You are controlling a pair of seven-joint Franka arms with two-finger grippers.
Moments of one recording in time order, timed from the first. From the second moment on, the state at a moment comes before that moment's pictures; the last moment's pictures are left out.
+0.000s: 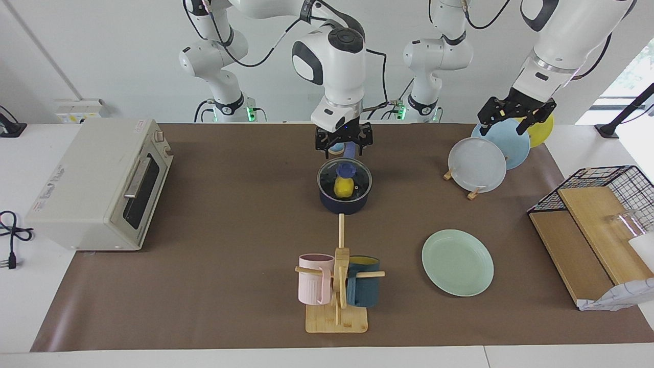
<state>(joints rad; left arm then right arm) -0.10 -0.05 -0.01 -1.60 -0.02 1.52 -0.06 0.67 0.26 0.05 -1.62 0.01 1.93 0.65</state>
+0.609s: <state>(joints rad) -0.10 -0.05 -0.01 -1.60 -0.02 1.53 -0.06 0.70 0.29 0.05 -1.76 -0.07 2.12 0.64</state>
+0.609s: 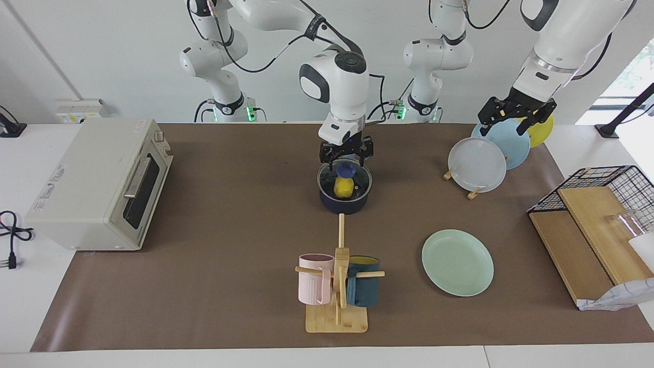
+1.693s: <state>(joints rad) -0.10 -0.05 -0.01 -1.60 -0.02 1.53 -0.06 0.70 0.29 0.05 -1.78 -0.08 2.17 0.64</state>
